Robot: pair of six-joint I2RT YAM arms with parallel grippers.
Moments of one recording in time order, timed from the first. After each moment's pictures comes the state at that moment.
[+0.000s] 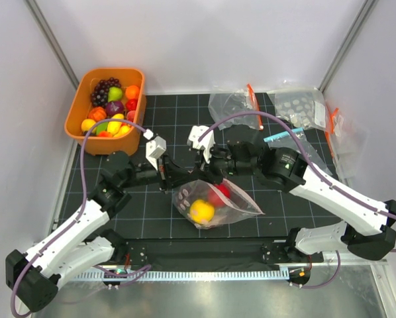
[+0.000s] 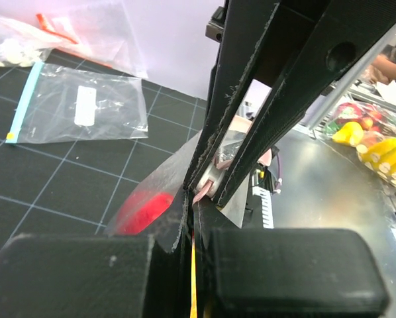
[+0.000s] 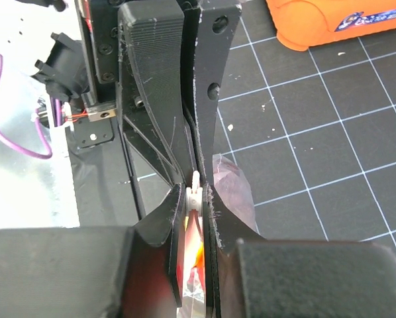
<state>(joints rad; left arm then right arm) -0.62 0.86 0.69 0.26 0.80 -0.36 1.05 1.25 1.48 -0.68 -0.20 -0.10</state>
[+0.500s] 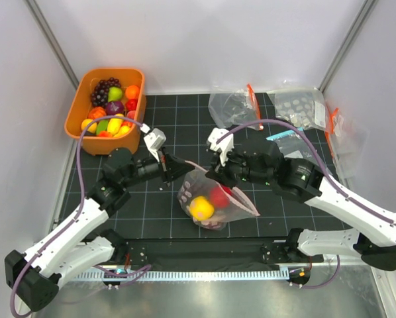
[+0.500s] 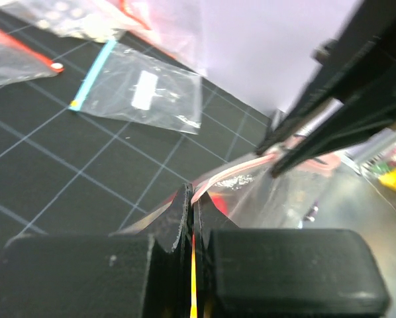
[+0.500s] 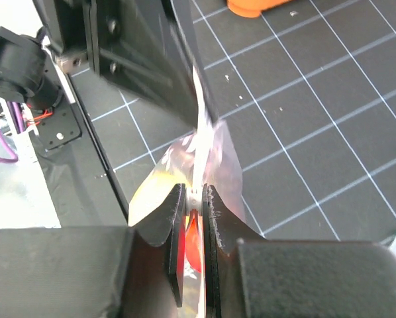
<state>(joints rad) -0.62 0.86 0.73 0.12 0.58 -0.36 1.05 1.11 1.34 -0.67 -0.04 -0.03</state>
